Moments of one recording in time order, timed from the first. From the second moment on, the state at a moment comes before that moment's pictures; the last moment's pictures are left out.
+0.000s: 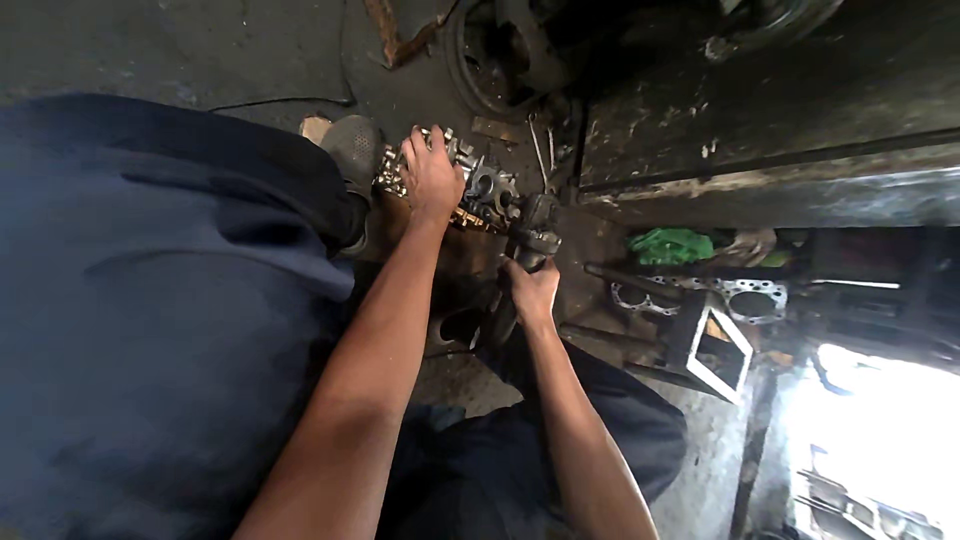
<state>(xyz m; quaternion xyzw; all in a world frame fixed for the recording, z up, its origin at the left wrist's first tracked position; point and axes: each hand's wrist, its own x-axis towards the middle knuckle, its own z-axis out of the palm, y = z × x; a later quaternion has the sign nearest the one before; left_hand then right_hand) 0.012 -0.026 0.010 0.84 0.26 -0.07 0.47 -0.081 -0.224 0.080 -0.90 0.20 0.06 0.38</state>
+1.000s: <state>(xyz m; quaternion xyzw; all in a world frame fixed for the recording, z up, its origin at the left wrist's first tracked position) 0.069 -0.002 0.008 0.84 0.28 -0.13 0.45 -0.124 -0.298 0.127 -0.73 0.29 -0.17 0.60</state>
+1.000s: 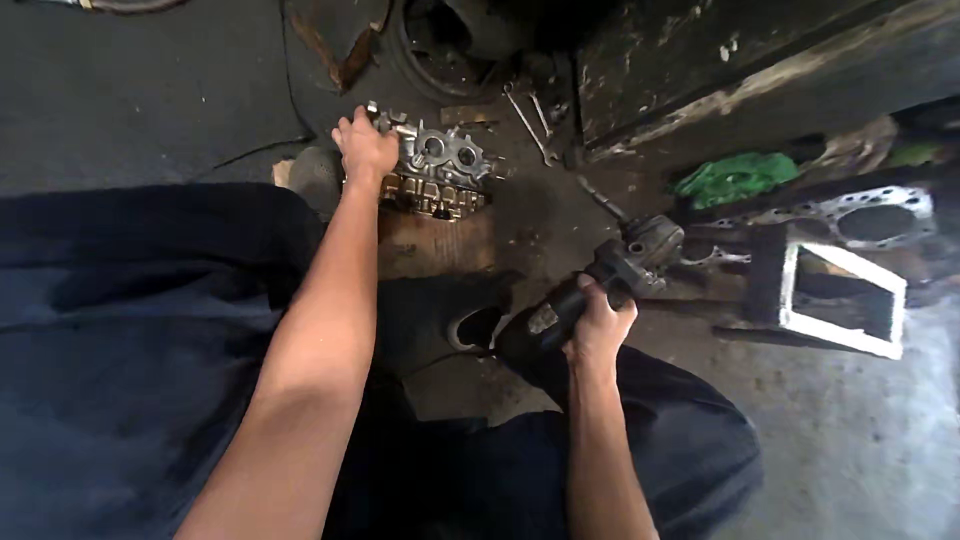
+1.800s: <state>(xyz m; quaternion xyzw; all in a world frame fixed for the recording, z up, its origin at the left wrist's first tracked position) 0.127 0.010 0.000 0.85 0.29 -0.19 0.41 -0.116 -0.295 0.111 -0.71 0.37 -0.11 0.59</state>
